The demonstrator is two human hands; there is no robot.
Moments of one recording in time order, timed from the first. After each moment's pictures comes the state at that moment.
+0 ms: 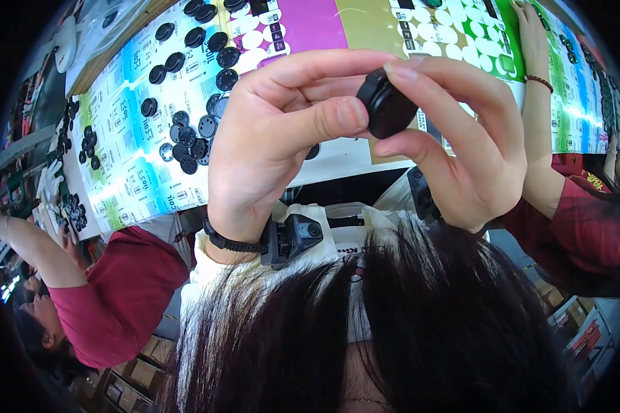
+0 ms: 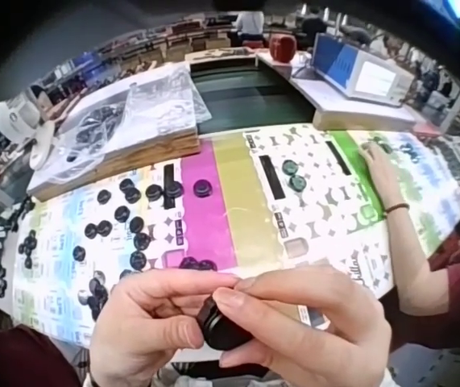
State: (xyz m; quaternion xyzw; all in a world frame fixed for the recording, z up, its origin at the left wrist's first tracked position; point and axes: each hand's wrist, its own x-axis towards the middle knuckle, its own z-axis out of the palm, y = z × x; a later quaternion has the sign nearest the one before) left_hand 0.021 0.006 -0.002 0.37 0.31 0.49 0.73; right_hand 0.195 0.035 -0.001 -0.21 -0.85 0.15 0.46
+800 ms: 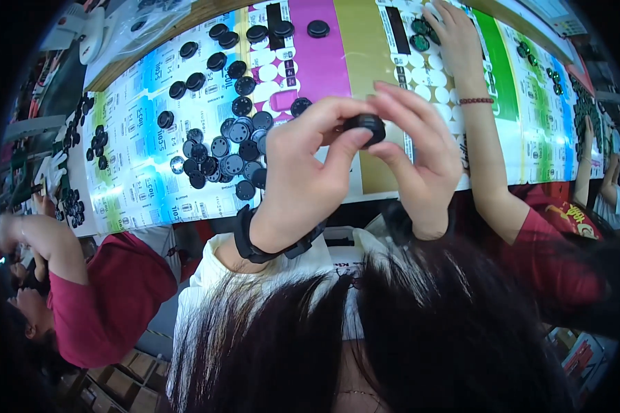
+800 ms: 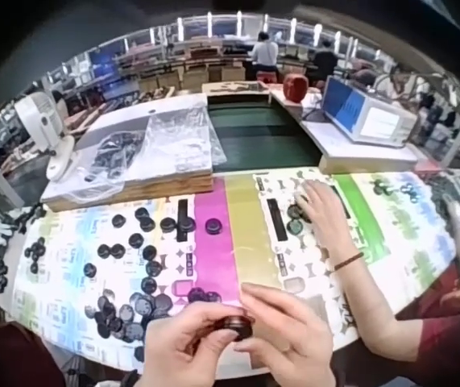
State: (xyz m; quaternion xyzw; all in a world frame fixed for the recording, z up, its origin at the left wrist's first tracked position) left_hand 0.046 -0.001 0.001 0.51 0.51 0.54 0.43; right_hand 0.179 0.030 -0.023 -0.32 -0.75 0.31 0.49
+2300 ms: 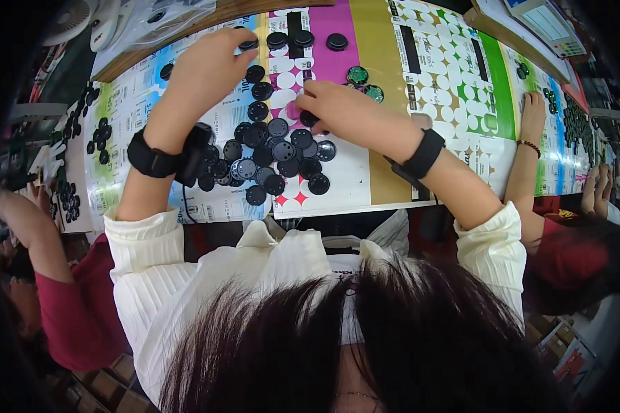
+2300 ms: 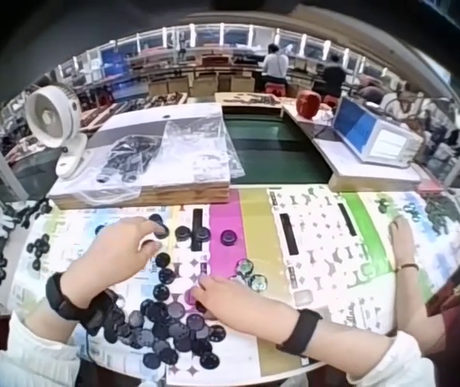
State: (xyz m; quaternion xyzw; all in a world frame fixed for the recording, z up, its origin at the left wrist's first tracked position) left_hand -0.103 0.084 -0.013 0.77 0.62 0.15 -0.03; right_hand 0.109 0.106 -0.079 -0.17 -0.96 0.16 0.14
